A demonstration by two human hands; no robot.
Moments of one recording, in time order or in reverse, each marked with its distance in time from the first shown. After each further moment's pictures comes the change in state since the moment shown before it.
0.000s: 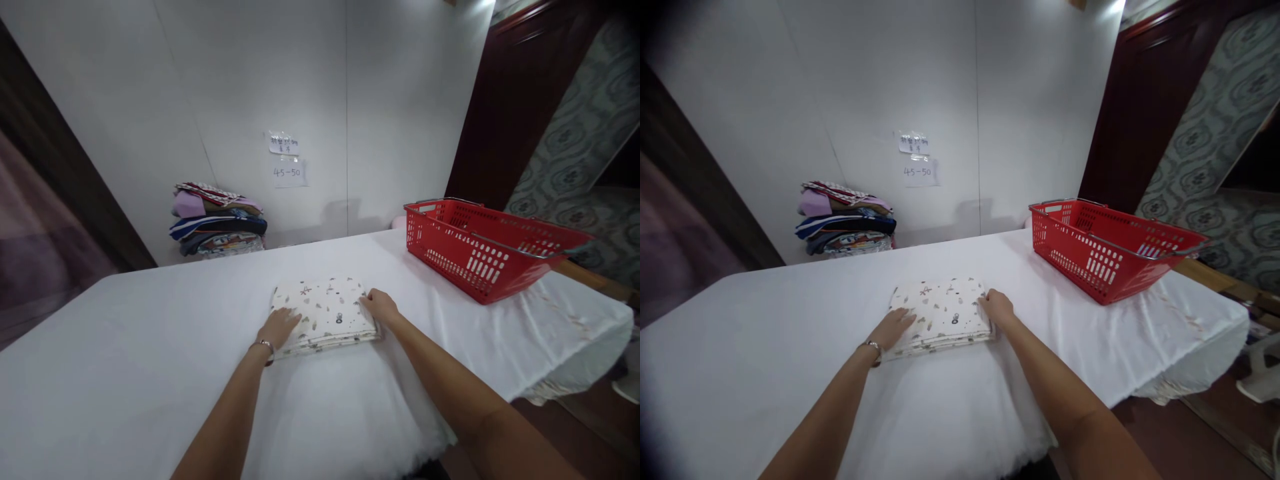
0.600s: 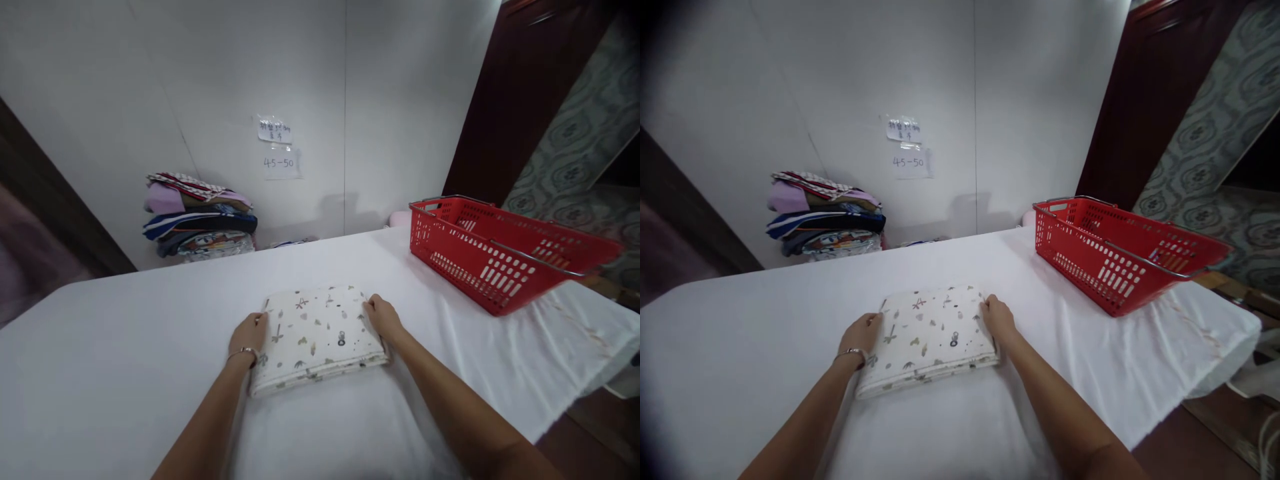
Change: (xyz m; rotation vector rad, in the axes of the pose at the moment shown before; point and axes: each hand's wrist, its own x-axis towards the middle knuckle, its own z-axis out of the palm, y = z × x) left_hand 0.045 -0.038 -0.012 -0.265 0.054 -0.363; right_hand 0.022 -0.003 0.015 0.047 0.065 0.005
